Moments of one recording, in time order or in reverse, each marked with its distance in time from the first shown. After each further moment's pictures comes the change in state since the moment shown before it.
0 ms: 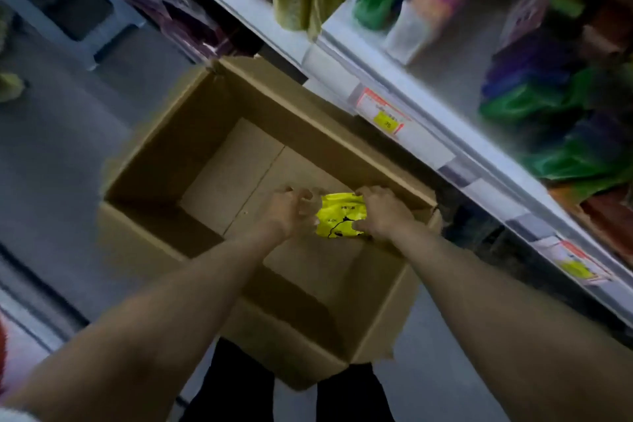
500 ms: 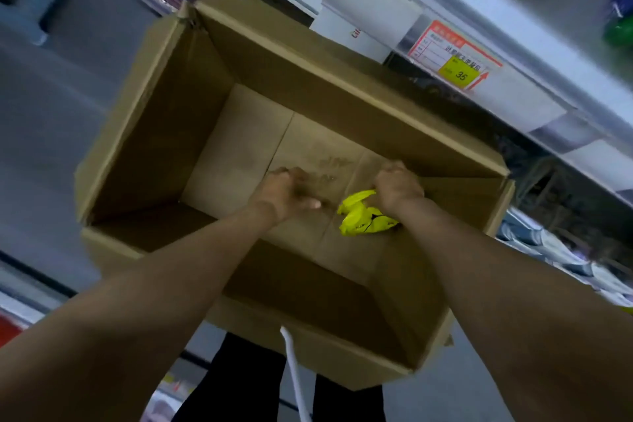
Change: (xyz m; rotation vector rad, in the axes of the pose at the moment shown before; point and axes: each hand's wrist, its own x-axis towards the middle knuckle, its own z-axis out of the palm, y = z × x) left_hand 0.061 -0.081 0.001 0.047 -0.165 -0.028; right_hand 0.070 -0.027 0.060 -0.102 -0.084 0.140
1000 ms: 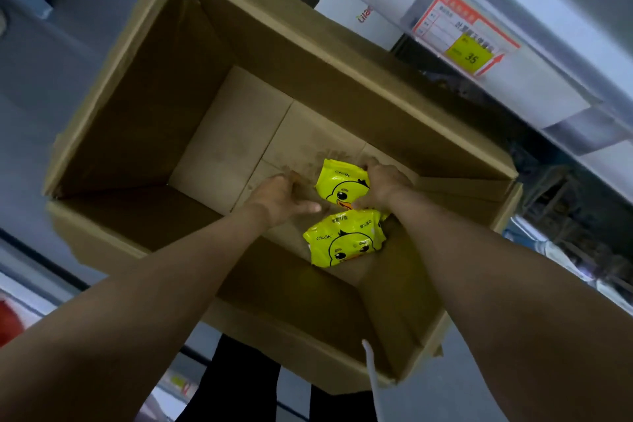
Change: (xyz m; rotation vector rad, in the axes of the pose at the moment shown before) left_hand 0.007 -0.010 0.034 -0.098 -0.031 -0.032; right_hand 0.019 0.003 0.008 0.233 -0.076 0.038
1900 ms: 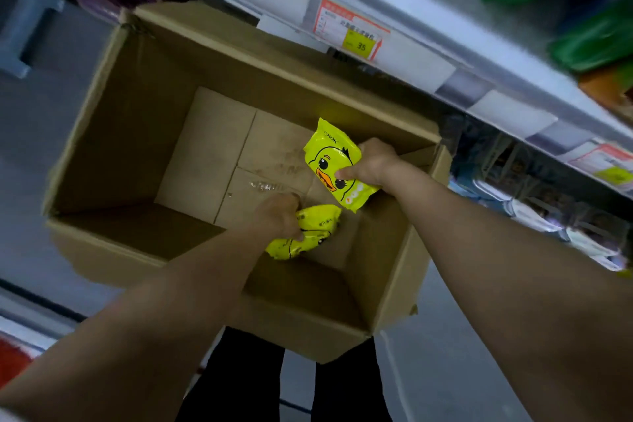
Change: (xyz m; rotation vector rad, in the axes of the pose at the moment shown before) left_hand -0.035 0.058 0.033 0.477 -0.202 0.013; right_hand -0.051 0.036 -0.036 0.376 0.073 0.042
